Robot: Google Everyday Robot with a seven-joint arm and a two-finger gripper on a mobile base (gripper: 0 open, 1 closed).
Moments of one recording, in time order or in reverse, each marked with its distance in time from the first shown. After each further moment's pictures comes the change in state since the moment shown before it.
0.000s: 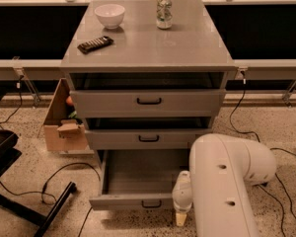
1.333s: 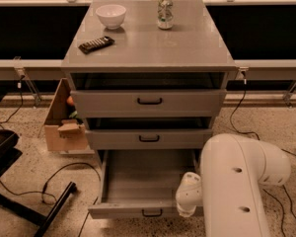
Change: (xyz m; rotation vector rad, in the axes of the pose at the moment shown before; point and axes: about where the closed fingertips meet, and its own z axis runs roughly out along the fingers) arm 0.016 0.022 -0.016 -0.029 0.003 0.038
